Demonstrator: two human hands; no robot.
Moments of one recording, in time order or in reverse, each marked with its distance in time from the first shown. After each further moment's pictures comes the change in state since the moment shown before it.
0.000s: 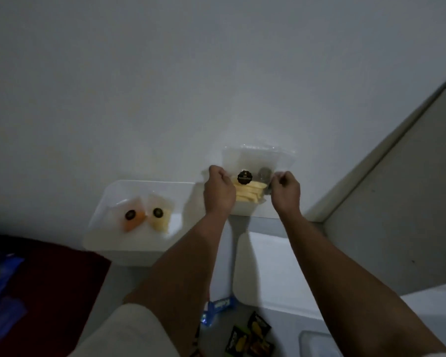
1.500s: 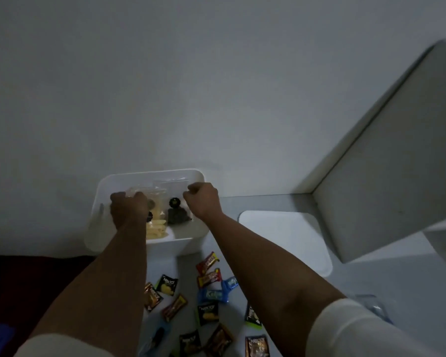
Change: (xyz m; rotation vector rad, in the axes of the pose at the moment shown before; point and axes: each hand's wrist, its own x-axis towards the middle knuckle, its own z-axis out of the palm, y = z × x) left_hand 0.046 -0.131 -0.174 0.095 0.191 -0.516; right_hand -0.122 -0.046 0.175 -0.224 -0.414 0.156
